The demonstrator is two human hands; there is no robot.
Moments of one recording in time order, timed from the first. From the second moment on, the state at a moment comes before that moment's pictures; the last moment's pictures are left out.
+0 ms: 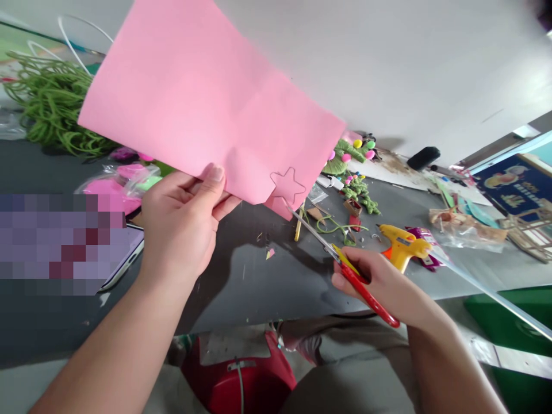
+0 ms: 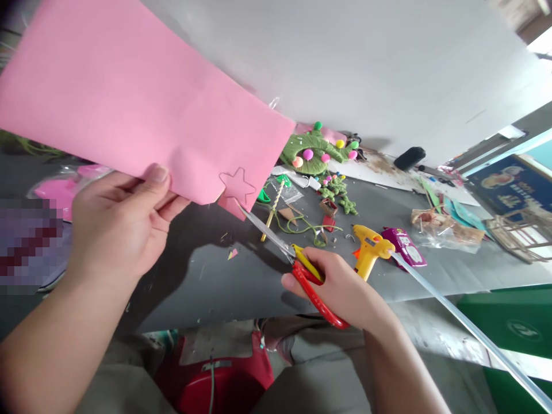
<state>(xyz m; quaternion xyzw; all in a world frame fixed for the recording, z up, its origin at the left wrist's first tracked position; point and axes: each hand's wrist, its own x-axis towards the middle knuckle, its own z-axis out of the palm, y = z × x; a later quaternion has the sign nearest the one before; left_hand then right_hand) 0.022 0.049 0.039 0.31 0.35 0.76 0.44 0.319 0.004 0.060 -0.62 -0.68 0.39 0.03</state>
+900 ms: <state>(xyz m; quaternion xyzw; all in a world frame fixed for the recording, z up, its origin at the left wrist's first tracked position) 0.066 0.035 0.029 0.21 0.38 0.72 0.54 0.232 0.032 0.049 -0.47 -0.54 0.52 0.47</state>
